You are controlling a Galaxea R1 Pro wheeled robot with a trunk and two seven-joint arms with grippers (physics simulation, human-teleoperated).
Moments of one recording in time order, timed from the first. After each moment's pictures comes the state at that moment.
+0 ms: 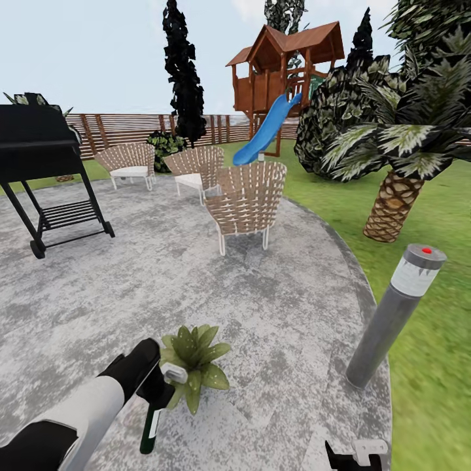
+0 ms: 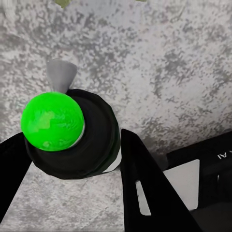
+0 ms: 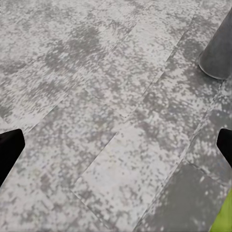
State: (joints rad) left arm -0.82 0.03 -0.24 -0.37 -0.38 1.01 -0.56; right arm -0.27 -0.05 -0.42 -0.37 0.33 -0.41 0.17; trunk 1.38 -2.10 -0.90
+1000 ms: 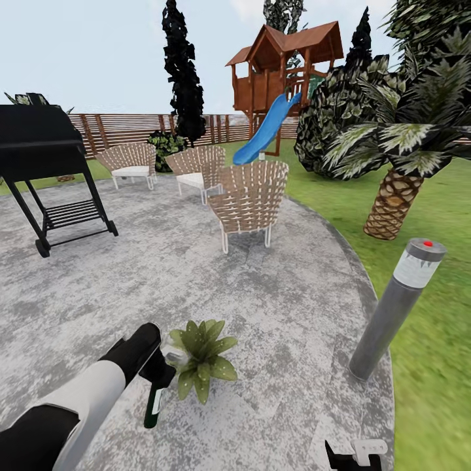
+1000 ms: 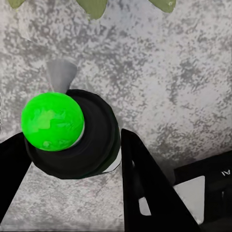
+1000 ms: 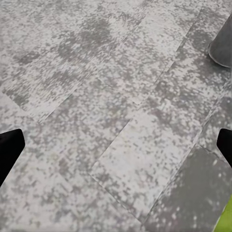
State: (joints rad) left arm -0.88 0.03 -0.24 -0.38 -0.38 1.01 -0.56; right arm -0.27 -0.05 -0.43 -0.37 0.33 -0.41 0.16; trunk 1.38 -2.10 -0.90
